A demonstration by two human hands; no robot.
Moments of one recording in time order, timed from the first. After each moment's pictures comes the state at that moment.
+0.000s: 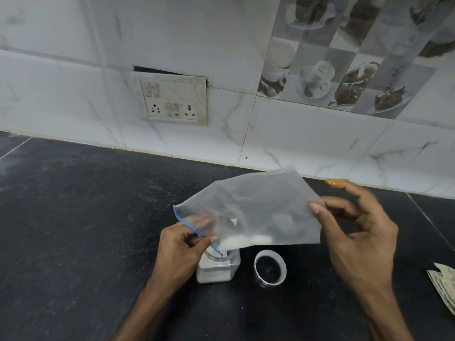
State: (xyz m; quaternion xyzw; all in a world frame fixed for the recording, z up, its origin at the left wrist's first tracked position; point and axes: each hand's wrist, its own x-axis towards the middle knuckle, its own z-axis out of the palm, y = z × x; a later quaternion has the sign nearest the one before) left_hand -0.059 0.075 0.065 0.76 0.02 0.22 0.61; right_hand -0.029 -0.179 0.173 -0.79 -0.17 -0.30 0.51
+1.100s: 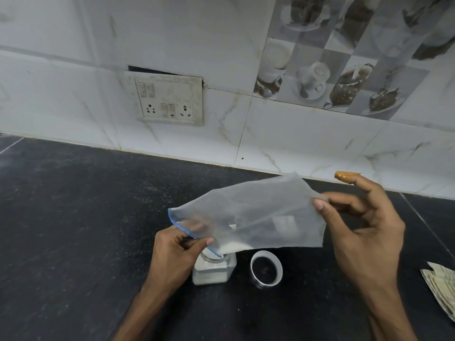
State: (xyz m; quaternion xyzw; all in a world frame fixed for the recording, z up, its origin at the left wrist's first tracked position) left_hand -0.057 0.076 0.059 0.77 0.03 0.23 0.59; right_hand -0.027 -0.178 0.179 -0.77 -0.18 -0.30 0.53
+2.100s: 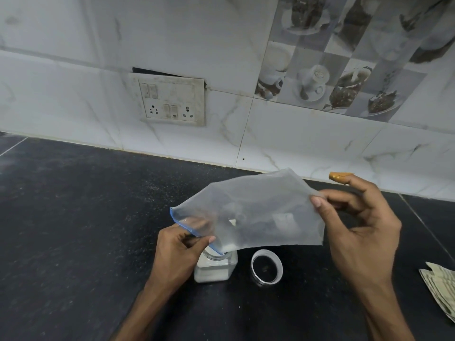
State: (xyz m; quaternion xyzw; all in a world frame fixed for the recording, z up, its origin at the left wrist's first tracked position) left_hand -0.062 0.076 0.059 0.77 0.02 0.24 0.59; right_hand -0.030 -0.175 0.180 -0.76 -0.18 -0.31 0.54
